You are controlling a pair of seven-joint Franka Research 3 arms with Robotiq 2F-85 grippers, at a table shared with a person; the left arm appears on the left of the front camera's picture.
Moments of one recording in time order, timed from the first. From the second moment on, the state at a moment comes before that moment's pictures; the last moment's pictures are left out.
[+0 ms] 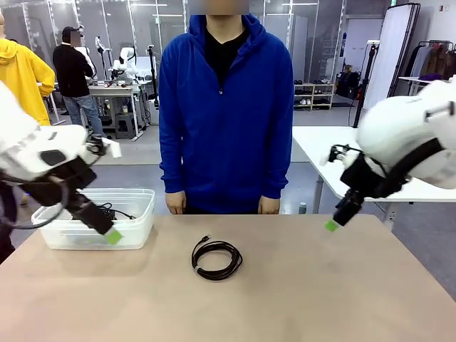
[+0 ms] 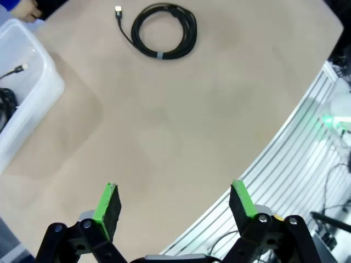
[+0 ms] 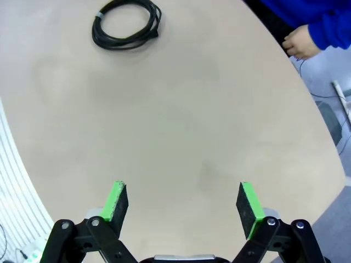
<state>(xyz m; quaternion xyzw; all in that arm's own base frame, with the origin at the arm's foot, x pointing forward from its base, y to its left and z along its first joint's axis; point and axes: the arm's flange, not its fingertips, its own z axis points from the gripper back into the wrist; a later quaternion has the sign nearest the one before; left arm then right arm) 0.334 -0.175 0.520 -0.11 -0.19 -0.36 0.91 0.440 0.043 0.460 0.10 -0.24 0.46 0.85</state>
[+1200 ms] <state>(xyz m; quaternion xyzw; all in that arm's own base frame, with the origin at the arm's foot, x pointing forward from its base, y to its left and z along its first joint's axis) 0.418 -0.269 0.441 -0.11 -0.13 -0.24 0.96 0.363 -0.072 0.450 0.19 -0.32 0.50 0.78</state>
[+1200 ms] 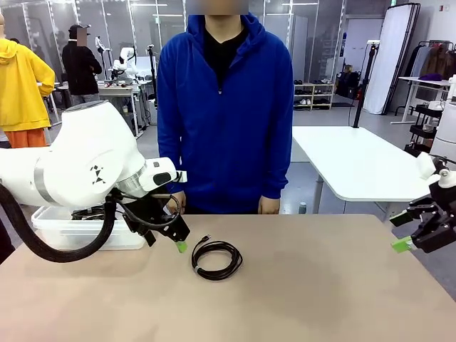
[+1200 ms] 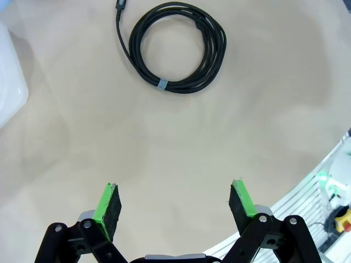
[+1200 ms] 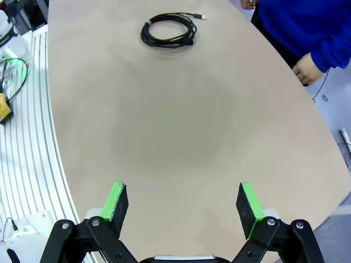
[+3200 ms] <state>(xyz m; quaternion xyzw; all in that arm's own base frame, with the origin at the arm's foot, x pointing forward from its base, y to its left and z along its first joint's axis) 0.494 -0.370 0.353 0.03 -0.04 0.00 1.00 0.363 -0.068 0.451 0.18 -0.32 0.50 0.78</state>
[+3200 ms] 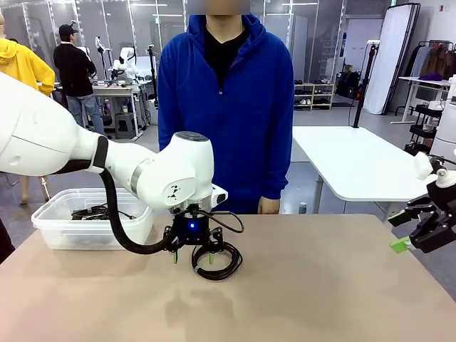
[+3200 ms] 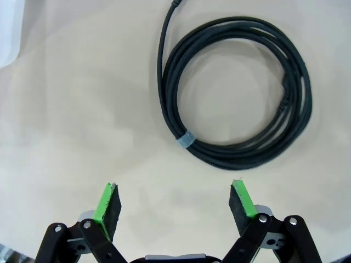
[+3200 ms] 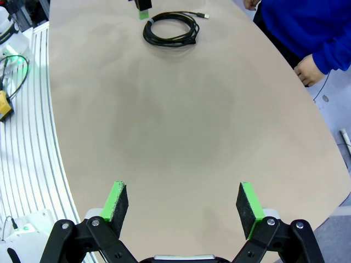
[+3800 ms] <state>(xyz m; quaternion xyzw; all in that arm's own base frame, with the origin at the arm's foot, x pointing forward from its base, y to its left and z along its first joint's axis) 0.521 -0.370 0.319 0.04 -0.01 0.04 1.00 0.363 -0.068 0.452 0.18 -0.32 0.50 0.78</state>
